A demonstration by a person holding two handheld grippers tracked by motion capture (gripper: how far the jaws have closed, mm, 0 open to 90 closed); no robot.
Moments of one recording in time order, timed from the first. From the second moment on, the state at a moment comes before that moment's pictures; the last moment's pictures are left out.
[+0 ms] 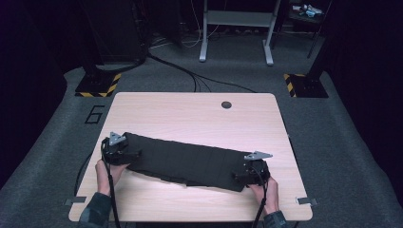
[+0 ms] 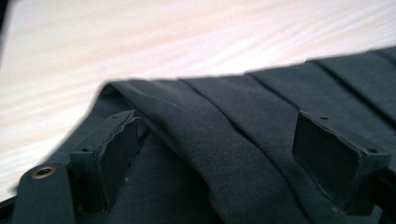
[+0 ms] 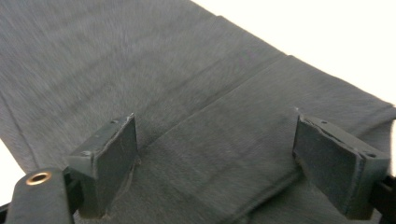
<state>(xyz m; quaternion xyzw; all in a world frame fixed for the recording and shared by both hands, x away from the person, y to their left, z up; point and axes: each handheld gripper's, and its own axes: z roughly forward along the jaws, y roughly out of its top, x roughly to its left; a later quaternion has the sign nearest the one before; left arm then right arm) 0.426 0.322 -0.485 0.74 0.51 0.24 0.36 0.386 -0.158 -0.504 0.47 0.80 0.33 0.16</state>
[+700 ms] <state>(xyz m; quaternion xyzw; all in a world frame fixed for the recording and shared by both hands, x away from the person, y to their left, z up) 0.393 0.298 -0.523 0.75 0.52 0.18 0.37 0.391 -0.196 -0.517 0.50 0.79 0.32 0.15</state>
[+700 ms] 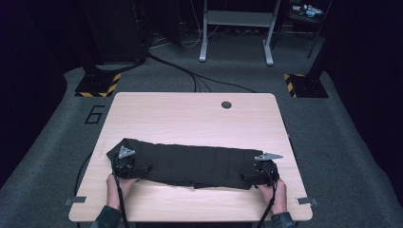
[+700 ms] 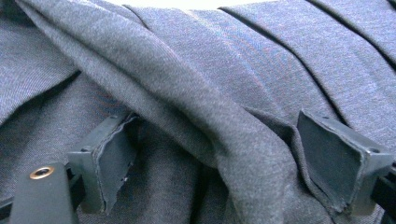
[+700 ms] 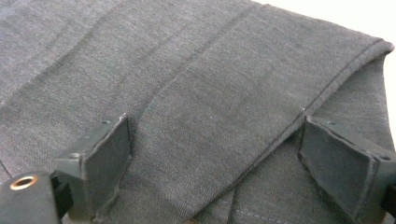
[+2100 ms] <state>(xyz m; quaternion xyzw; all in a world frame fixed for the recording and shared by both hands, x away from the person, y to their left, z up) 0.311 0.314 -0.518 0.74 0.49 0.19 0.41 0.328 -0.196 -0.505 0.50 0.76 0.37 0.19</state>
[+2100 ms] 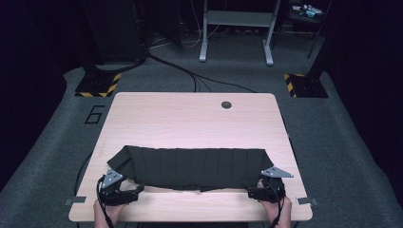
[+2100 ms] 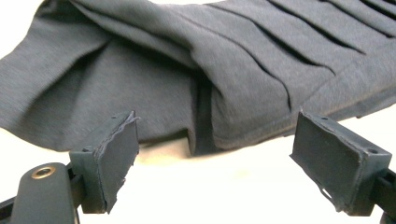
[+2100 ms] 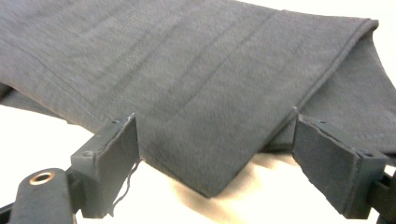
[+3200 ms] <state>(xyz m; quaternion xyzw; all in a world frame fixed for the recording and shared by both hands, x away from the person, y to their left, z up) 0.313 0.292 -0.522 0.76 0.45 0.23 0.39 0.314 -0.186 -0.521 0.49 0.78 0.35 0.20</state>
